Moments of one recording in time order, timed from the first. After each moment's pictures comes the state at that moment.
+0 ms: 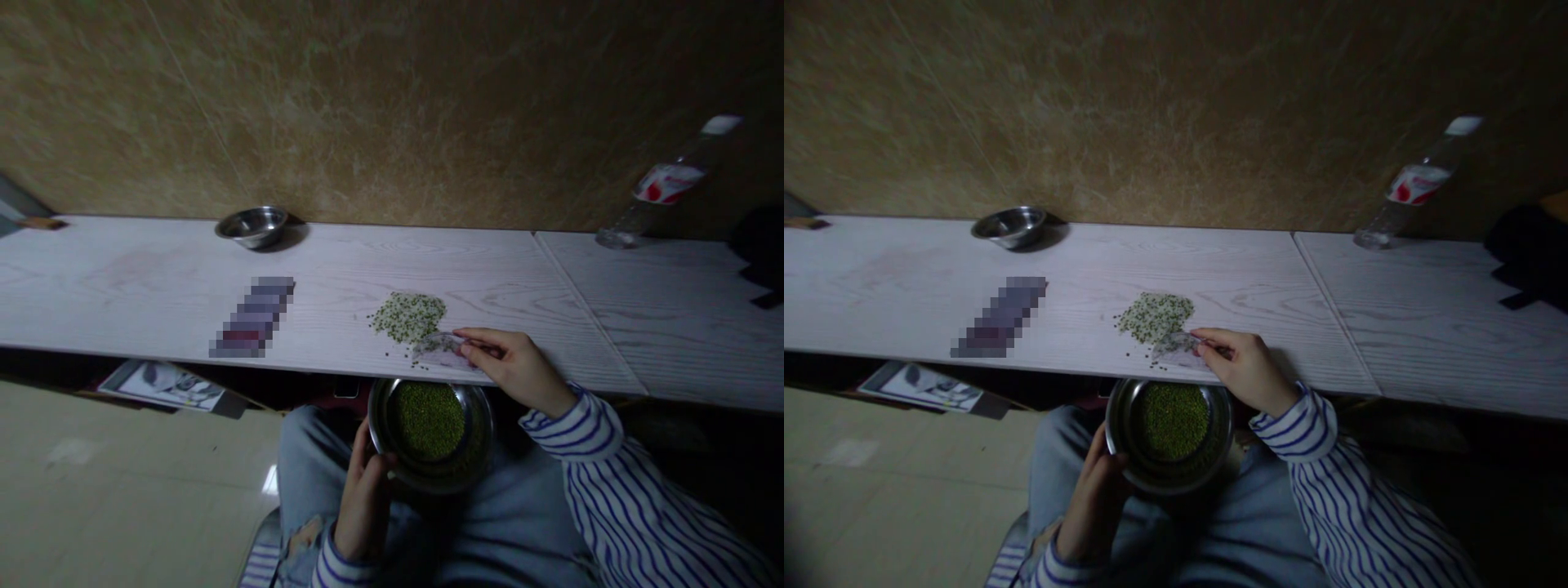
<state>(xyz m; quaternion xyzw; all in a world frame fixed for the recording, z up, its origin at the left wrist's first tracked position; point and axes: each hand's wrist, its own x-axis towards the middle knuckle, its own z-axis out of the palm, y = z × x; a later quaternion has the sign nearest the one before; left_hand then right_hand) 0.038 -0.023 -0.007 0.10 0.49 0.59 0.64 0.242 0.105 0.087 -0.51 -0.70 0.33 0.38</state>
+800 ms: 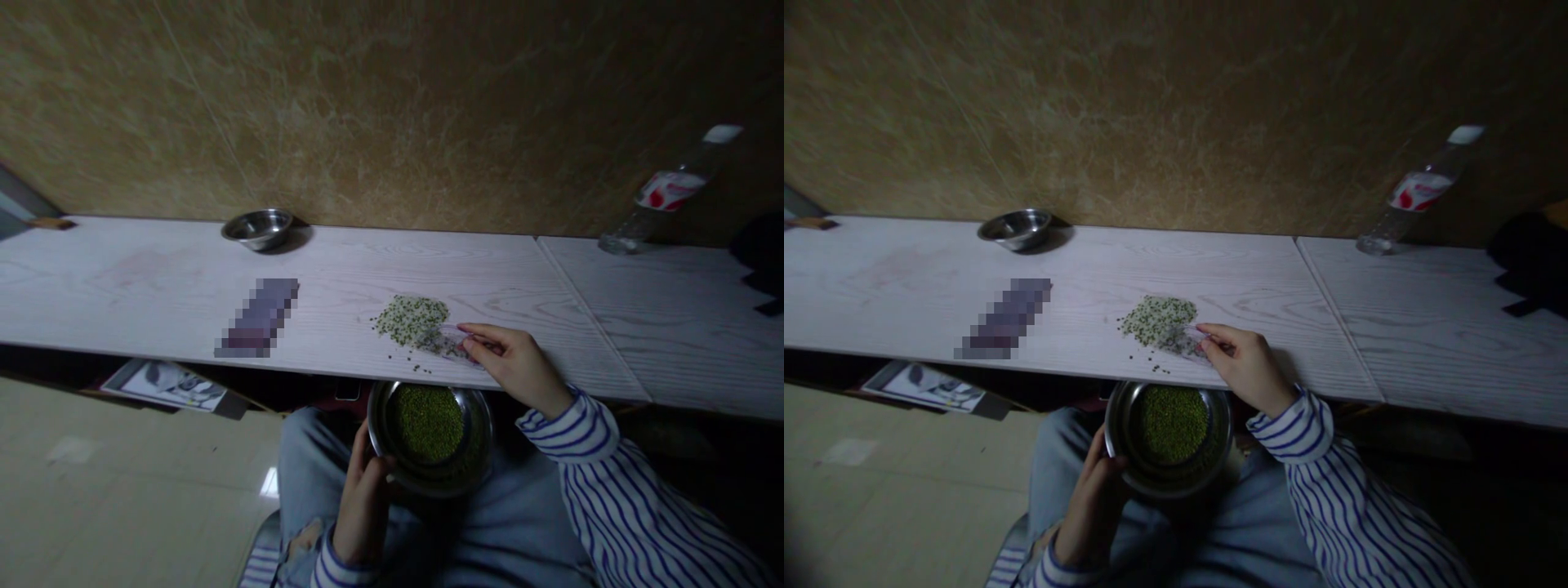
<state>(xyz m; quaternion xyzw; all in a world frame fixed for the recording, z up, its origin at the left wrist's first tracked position) 0.035 -0.025 -0.009 0.10 0.48 0.60 0.63 0.237 0.114 0.079 -0.53 -0.67 0.32 0.41</state>
